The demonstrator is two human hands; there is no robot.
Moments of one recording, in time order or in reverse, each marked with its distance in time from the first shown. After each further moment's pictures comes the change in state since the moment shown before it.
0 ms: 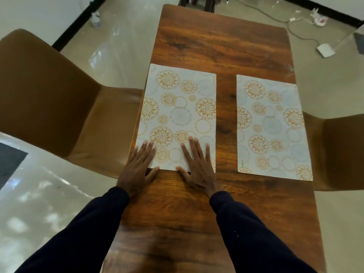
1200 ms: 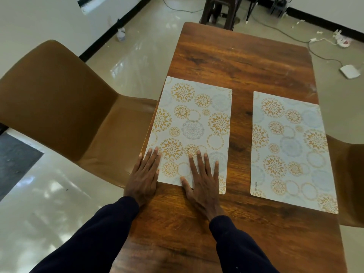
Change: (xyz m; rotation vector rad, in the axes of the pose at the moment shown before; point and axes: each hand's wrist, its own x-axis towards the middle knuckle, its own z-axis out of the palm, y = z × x) left_hand 0.007 0.004 0.014 0.055 0.184 -0.140; right_hand 0.010 -0.016 0.017 0.029 0.126 0.116
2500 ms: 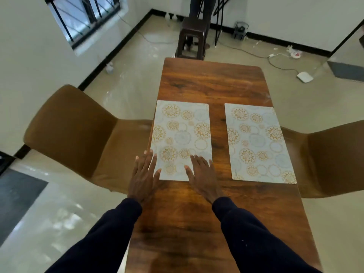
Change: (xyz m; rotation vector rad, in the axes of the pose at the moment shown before) left_hand -0.020 0.033 -0.118 0.058 0.100 0.073; right_hand -0.036 -0.048 -0.144 0.180 -0.172 0.167
